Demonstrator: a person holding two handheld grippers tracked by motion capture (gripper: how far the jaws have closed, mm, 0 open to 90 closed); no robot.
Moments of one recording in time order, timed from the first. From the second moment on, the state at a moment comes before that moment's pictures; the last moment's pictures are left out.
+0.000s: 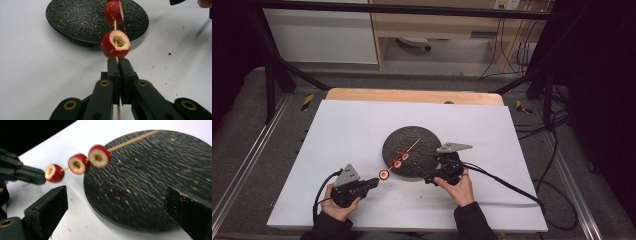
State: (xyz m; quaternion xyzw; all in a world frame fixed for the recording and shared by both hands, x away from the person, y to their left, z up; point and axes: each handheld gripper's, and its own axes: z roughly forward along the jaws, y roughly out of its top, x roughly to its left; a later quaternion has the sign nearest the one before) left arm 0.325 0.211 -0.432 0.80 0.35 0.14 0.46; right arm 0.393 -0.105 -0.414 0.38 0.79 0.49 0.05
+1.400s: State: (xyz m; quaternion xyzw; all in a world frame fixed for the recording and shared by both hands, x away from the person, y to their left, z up) left arm 0.319 0.200 -0.432 0.81 0.33 0.15 0.47; right arm 0.424 -0.073 -0.419 0.44 0.73 0.52 -0.04
